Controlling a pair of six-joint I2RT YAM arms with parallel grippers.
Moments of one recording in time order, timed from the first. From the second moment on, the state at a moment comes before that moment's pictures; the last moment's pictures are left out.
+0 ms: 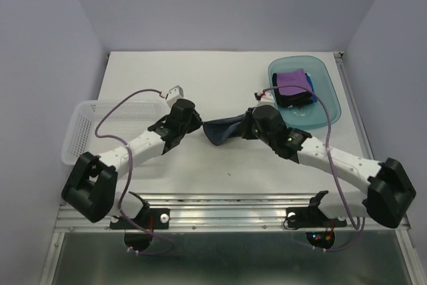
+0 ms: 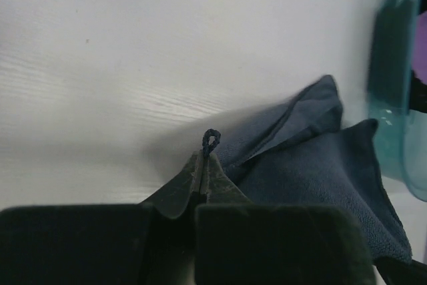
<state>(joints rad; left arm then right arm) -0.60 1.44 0.79 -0.05 -0.28 -0.90 0.79 1.36 0.83 -0.09 0.28 0.65</state>
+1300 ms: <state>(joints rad) -0.67 0.89 0.90 -0.19 -0.50 -0.89 0.78 0.99 1.09 -0.38 0.45 0.53</state>
